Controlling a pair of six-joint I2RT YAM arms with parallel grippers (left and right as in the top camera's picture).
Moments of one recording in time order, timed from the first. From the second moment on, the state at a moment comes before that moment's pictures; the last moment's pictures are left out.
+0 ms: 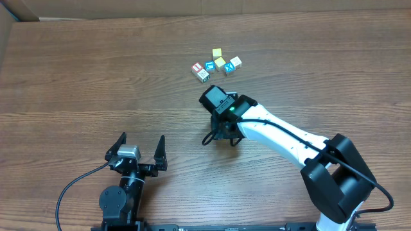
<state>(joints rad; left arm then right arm) 0.03 0.01 0.01 -0.06 0.15 -0.10 0.74 1.90 1.36 -0.84 0.09 0.68</state>
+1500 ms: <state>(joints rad) 0.03 0.01 0.01 -0.06 0.15 -0.10 0.71 1.85 1.18 -0.62 0.17 1.02</state>
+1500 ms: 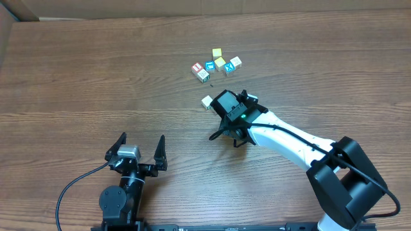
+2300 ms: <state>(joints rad) 0.03 0.01 0.01 -0.06 0.15 -0.10 0.71 1.85 1.17 -0.55 0.24 0.89</state>
